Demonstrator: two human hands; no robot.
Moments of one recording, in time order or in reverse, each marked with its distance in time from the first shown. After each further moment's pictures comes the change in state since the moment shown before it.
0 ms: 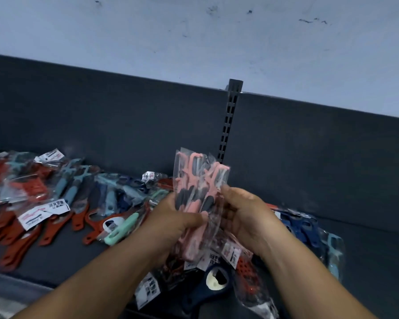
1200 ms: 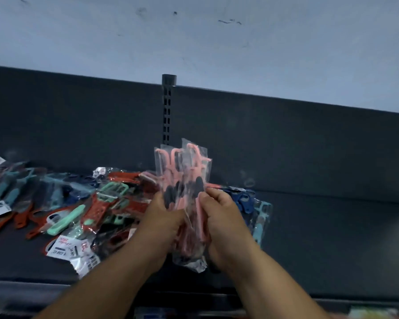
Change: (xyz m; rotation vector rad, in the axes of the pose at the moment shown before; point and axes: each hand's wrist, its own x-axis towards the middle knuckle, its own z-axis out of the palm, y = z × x) left_hand -0.047 -0.025 0.103 -0.096 -0.051 0.155; right_hand -0.084 0.009 -0.057 0.065 0.123 -0.144
